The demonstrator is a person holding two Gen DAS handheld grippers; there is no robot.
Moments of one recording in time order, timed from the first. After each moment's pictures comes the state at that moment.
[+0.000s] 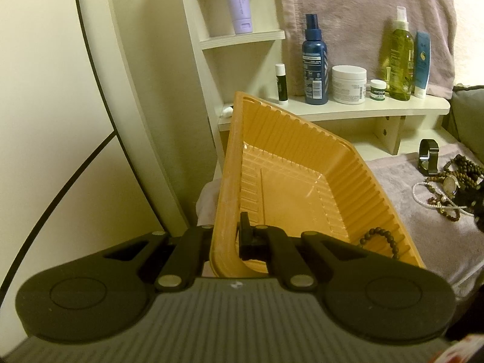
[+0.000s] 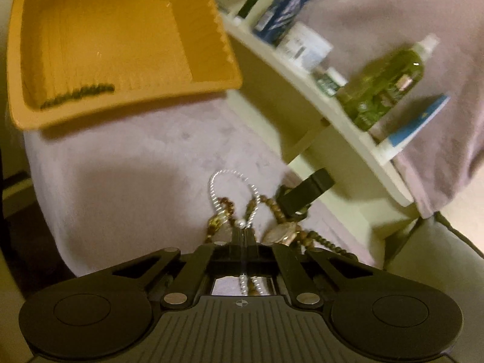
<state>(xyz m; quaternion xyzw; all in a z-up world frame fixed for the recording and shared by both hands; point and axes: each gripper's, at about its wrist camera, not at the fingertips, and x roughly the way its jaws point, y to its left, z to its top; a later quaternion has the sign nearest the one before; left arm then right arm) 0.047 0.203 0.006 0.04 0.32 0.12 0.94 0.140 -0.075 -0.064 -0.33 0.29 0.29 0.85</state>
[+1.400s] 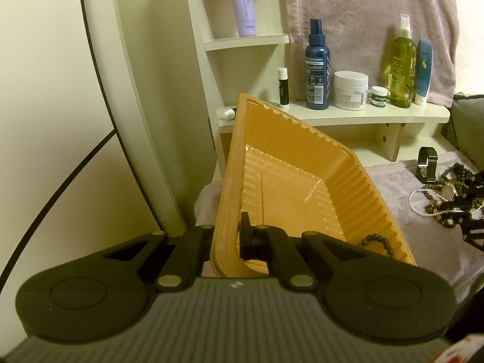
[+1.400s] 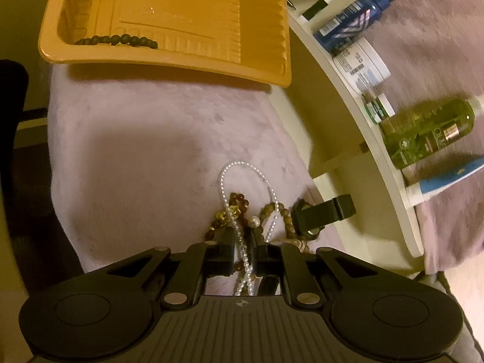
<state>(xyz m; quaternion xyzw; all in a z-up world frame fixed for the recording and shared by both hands) 0.047 0.206 0.009 0.03 0.32 0.12 0.94 0.149 -0.063 -0.093 -0.47 0.26 0.36 0.76</state>
